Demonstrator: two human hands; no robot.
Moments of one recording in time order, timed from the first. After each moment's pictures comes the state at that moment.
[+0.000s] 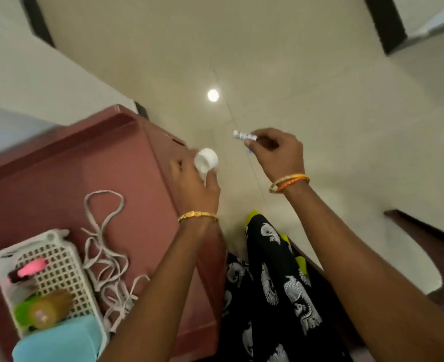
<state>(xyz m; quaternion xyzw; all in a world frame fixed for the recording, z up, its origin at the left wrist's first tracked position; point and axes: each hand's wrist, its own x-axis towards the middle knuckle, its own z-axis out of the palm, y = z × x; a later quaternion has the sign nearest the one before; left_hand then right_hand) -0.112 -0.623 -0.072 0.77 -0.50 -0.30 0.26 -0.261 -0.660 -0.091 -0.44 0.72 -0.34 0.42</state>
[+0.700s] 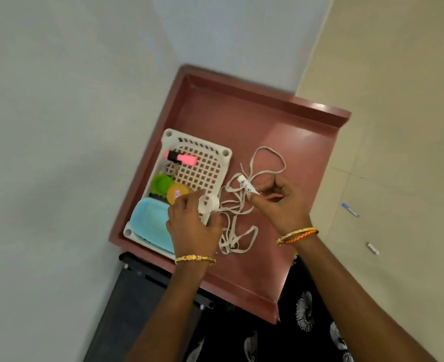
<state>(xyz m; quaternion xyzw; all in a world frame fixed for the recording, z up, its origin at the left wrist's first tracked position) 0.083 -0.429 0.011 0.93 -0.25 -0.13 0.21 -0.025 -0.552 0.007 -0.59 0.48 -0.18 0.63</state>
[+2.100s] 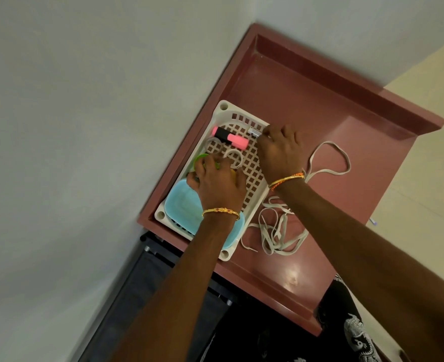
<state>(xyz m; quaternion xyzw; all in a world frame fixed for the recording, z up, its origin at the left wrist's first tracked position) 0.168 -0.431 -0.050 0.95 -0.25 -0.12 0.12 0.123 -0.553 -0.074 -0.95 0.30 -0.10 0.03</state>
